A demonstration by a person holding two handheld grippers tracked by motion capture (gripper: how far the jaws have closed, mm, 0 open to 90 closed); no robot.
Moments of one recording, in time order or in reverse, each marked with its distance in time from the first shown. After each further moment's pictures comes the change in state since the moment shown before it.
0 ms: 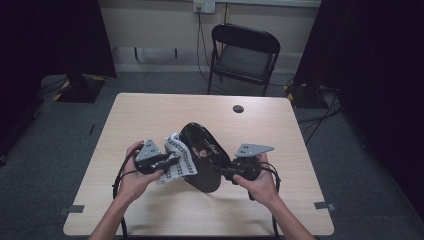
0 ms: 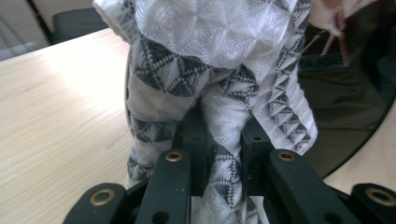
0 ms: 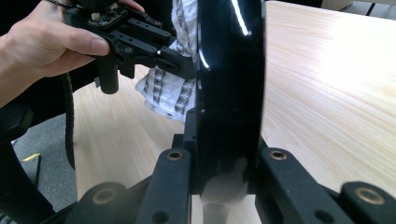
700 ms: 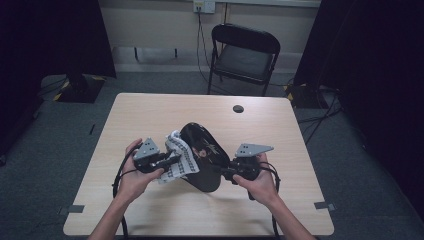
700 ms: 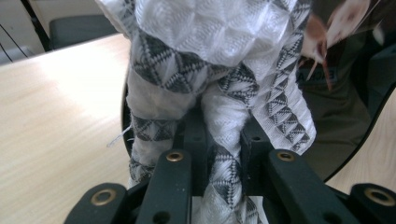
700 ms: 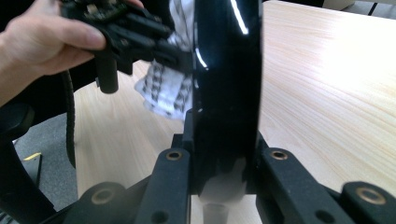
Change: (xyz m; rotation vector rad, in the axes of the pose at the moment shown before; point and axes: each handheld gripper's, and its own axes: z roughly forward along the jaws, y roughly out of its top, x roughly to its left) left arm -0.001 0.006 -0.004 -0.035 -0.012 -0.037; right arm 0.000 0.000 0.001 0.000 0.006 -0.001
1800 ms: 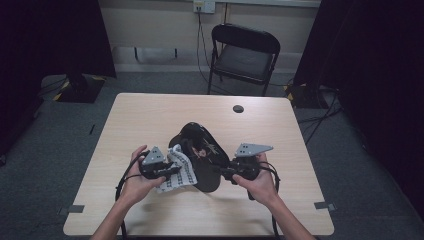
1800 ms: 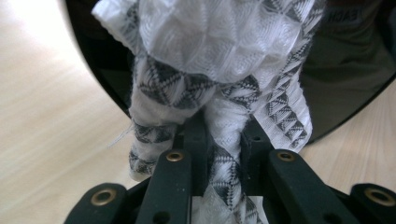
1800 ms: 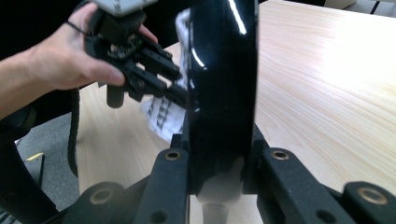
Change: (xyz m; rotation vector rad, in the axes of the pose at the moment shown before) left arm -0.001 -0.032 0.022 0.196 -0.038 0.035; right arm 0.000 0.000 0.001 0.003 0.006 0.008
